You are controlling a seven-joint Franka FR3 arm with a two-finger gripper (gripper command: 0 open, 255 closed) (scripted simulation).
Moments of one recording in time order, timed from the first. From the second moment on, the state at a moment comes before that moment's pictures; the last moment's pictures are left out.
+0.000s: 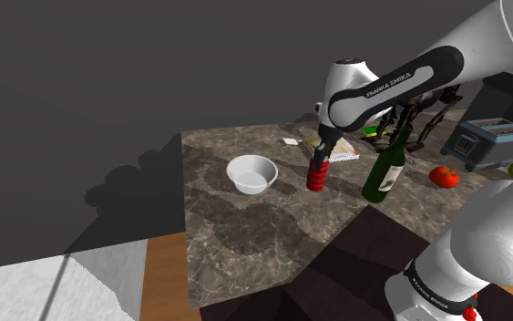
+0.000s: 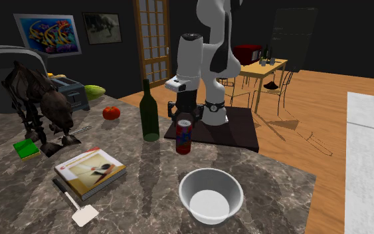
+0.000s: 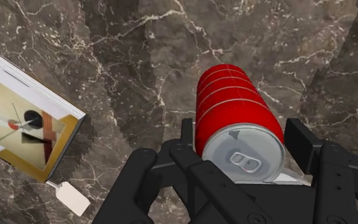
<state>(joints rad) -0.04 -0.24 -0.16 -2.60 -0.16 2.37 -0.28</state>
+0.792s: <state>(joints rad) -0.04 -0.34 -0.15 -2.51 -0.16 2.19 -0.29</state>
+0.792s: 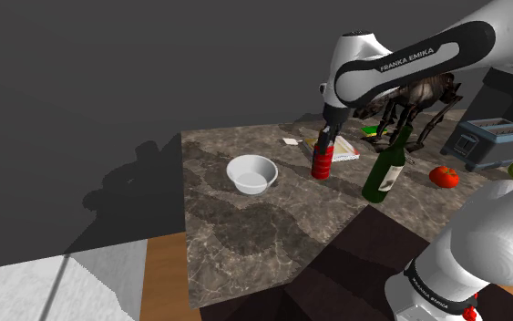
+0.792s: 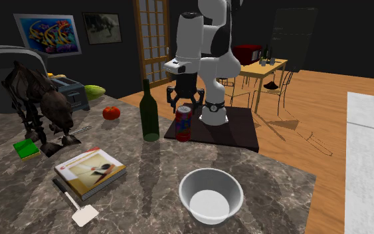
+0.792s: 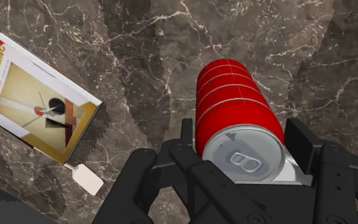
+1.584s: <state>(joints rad) 0.01 -0.21 -0.09 -2.25 -0.11 2.04 -0.22</state>
